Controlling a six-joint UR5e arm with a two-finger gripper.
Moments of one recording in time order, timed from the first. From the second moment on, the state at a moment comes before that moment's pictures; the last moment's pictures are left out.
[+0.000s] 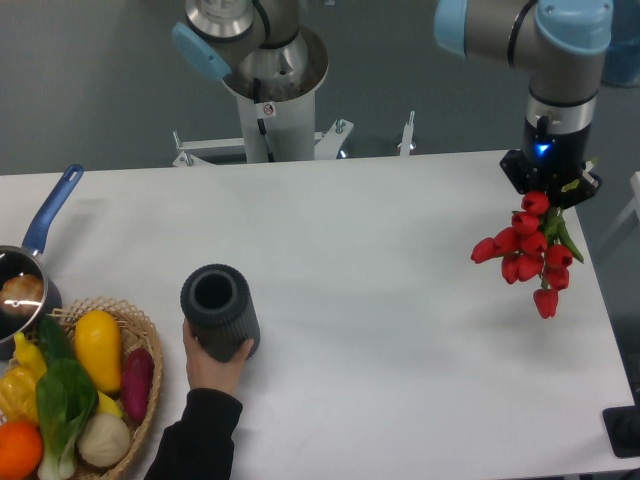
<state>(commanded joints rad) 2.89 -1.85 -1.61 -0.99 1.53 1.55</state>
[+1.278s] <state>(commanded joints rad) 2.73 -1.93 -1.67 -0.96 1.63 1.39</state>
